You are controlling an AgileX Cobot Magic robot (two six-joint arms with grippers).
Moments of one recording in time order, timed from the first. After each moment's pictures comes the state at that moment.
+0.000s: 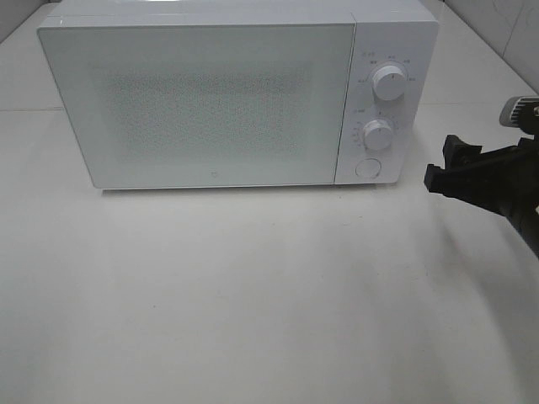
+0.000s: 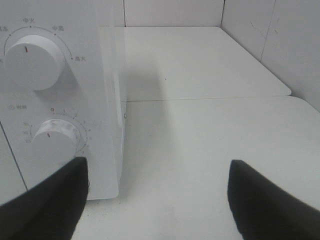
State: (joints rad) left arm 0.04 0.00 -0.50 -0.07 1.05 0.12; right arm 0.47 1.62 -0.27 0.57 -1.18 -0.20
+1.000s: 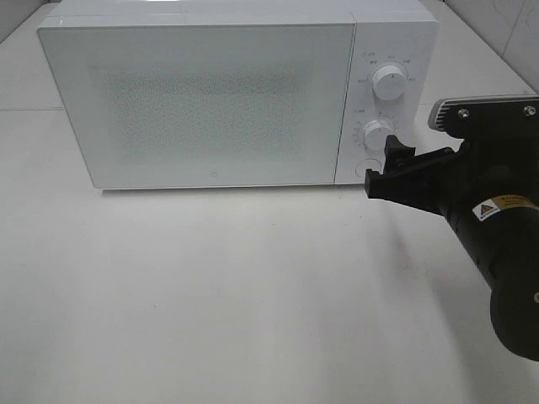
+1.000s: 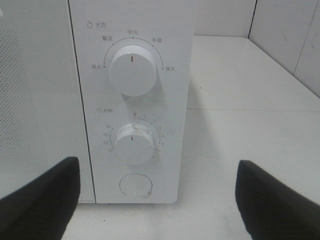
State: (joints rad) left arm 0.04 0.00 -0.50 -0.07 1.05 0.12; right arm 0.76 1.66 -0.37 0.82 -1.21 -0.34
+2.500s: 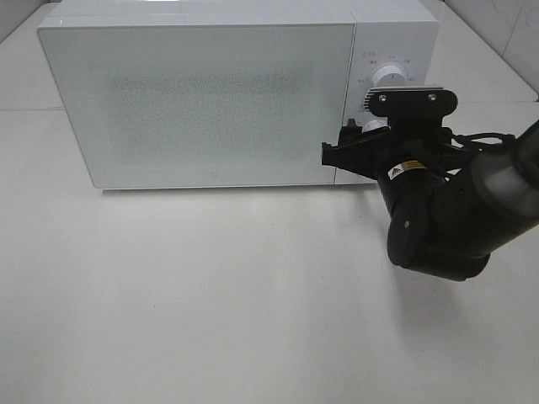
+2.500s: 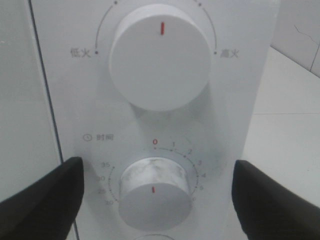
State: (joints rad) left arm 0.04 0.00 -0.50 -0.07 1.05 0.12; right arm 0.60 2.05 -0.73 0.69 -1.21 -0.27
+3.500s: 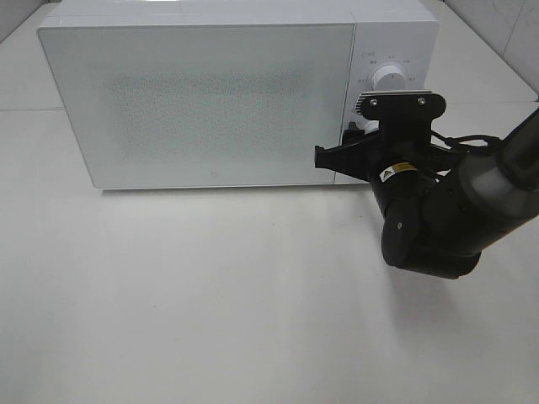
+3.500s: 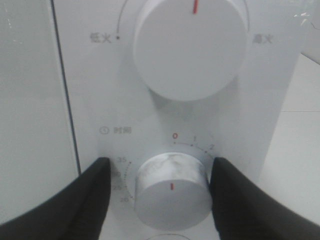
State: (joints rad) left arm 0.04 0.00 -0.50 -0.07 1.05 0.12; right arm 0.59 2.08 -0.76 0.66 -1.21 -0.25
